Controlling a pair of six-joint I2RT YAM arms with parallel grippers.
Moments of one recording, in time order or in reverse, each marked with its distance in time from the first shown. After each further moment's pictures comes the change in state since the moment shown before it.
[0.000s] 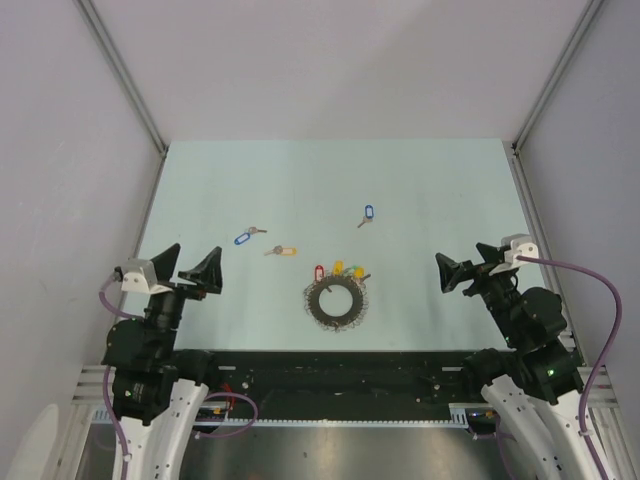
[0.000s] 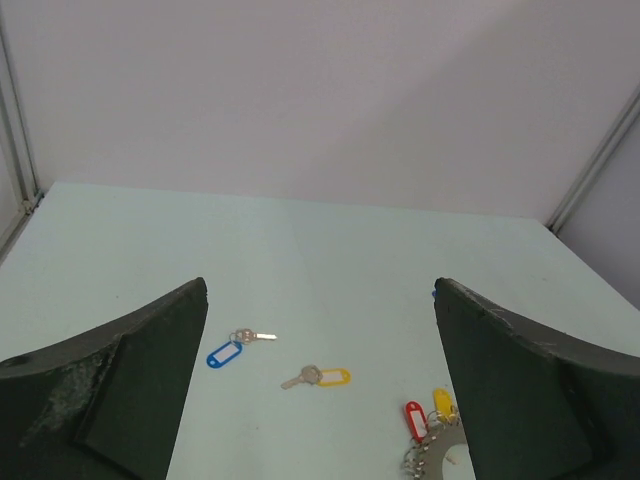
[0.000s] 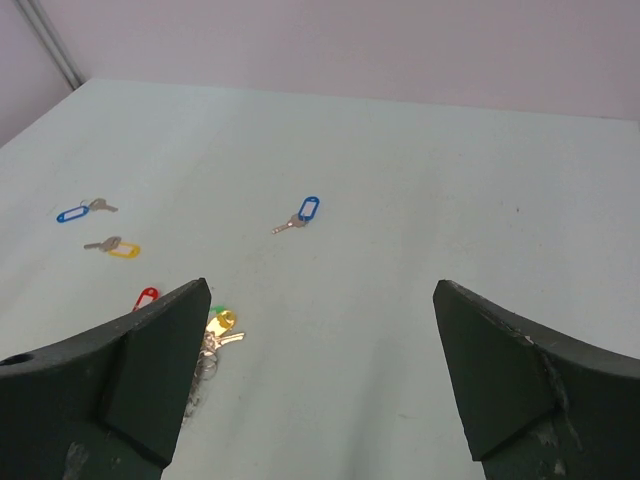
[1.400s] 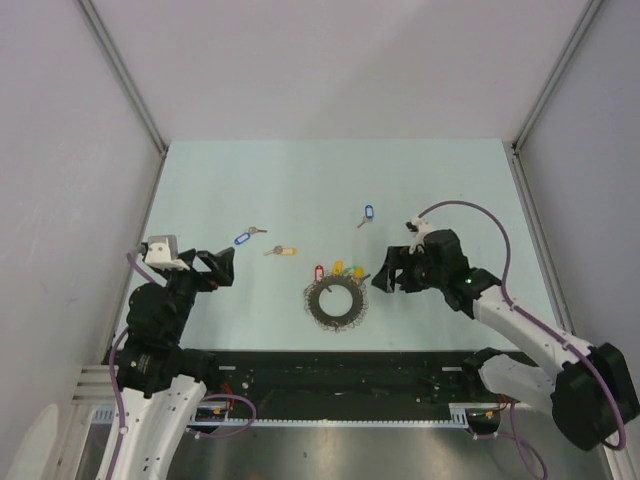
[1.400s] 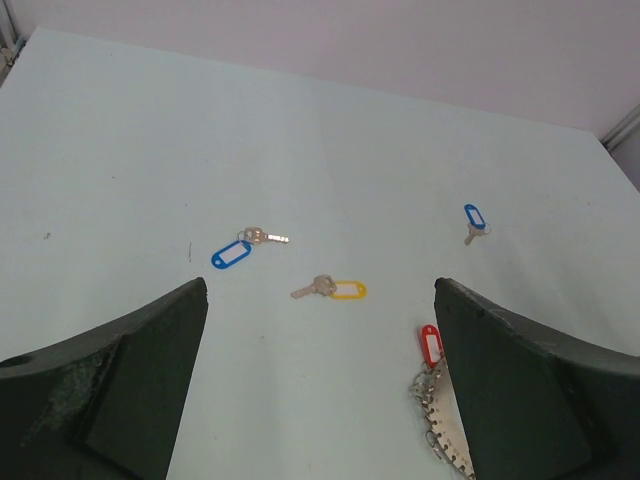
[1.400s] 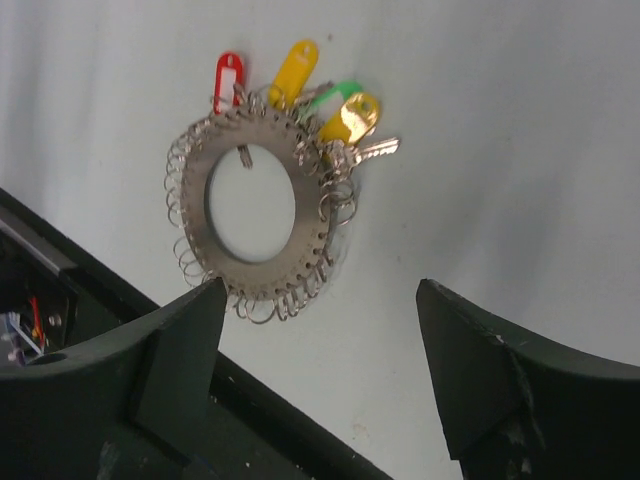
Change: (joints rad) left arm -0.053 0.195 0.002 -0.116 -0.070 -0.053; right arm 0.097 0.773 -0.015 0.132 -0.333 0.365
